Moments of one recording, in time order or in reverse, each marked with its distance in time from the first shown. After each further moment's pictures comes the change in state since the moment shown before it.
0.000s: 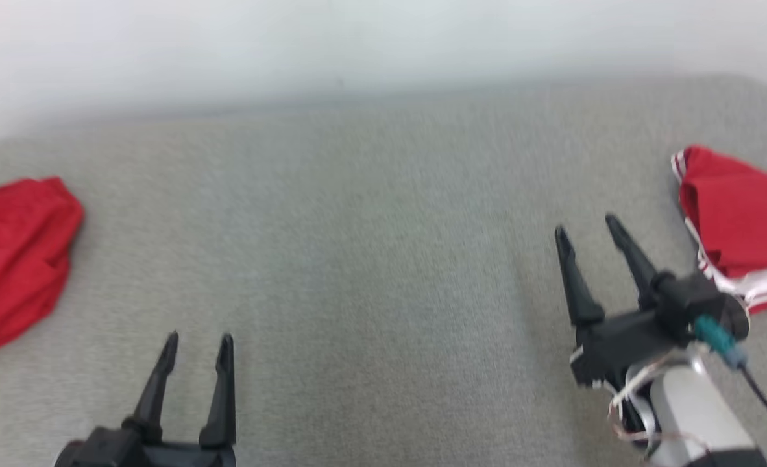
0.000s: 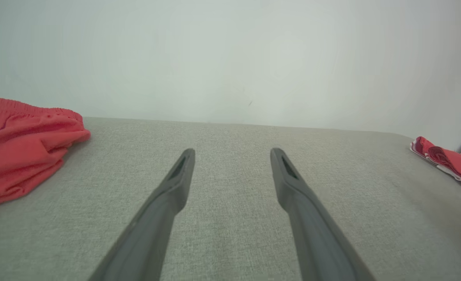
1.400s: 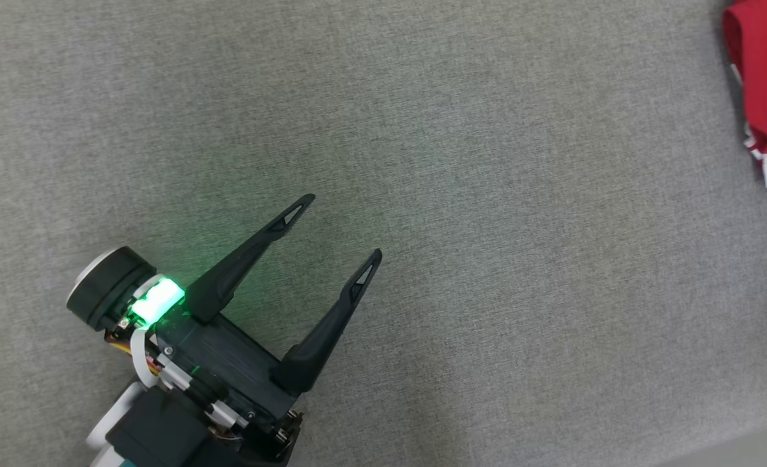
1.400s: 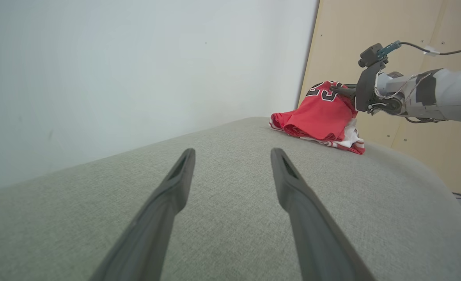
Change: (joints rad) left arm -0.322 0.187 -0.258 -0.411 0.194 -0.179 0.040; right arm -0.455 -0.321 -0.496 0.264 -0.119 0.000 0.001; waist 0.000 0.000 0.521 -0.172
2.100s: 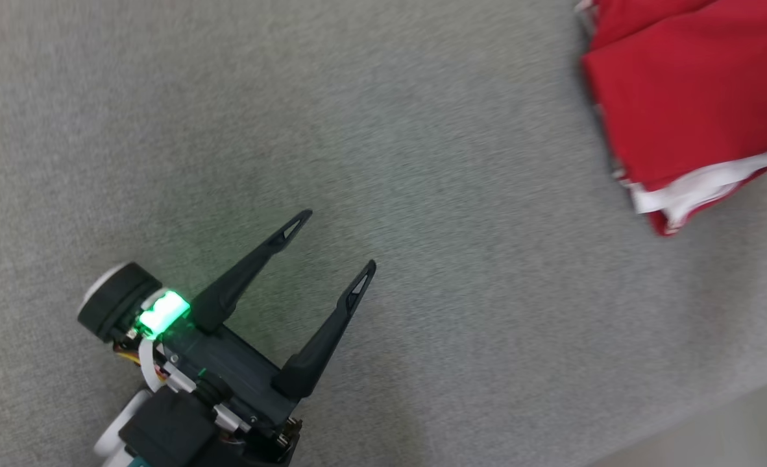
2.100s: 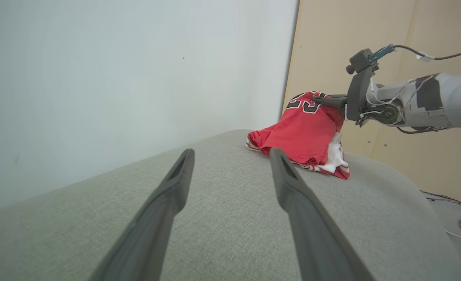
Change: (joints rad) left arm 0.039 -0.023 0.011 0.051 0.017 -0.008 -0.020; right arm 0.037 0.054 0.256 -0.022 0.188 0.000 0.000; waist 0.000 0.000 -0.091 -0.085
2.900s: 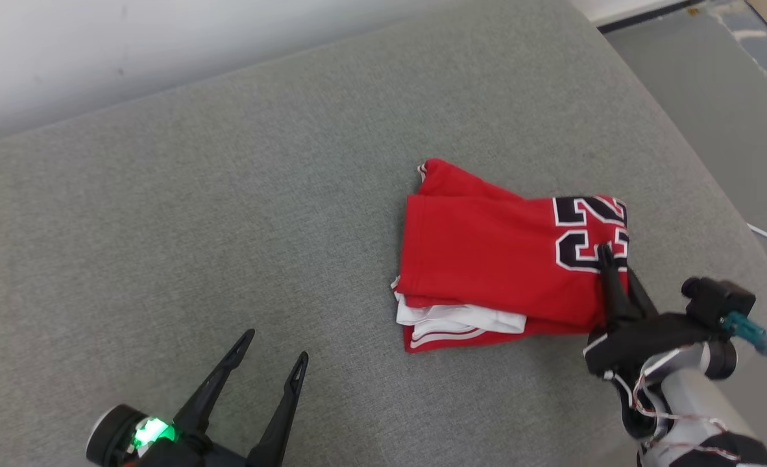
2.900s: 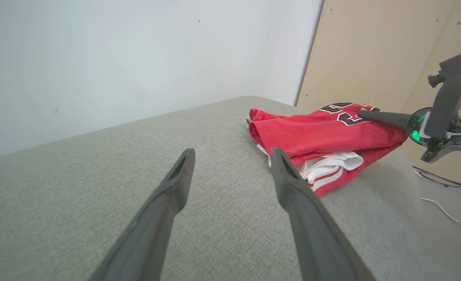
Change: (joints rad) left arm 0.306 -0.130 0.165 0.242 -0.001 0.008 -0.021; right arm 0.366 0.264 0.257 -0.009 0.345 0.000 0.000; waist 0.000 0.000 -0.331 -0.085
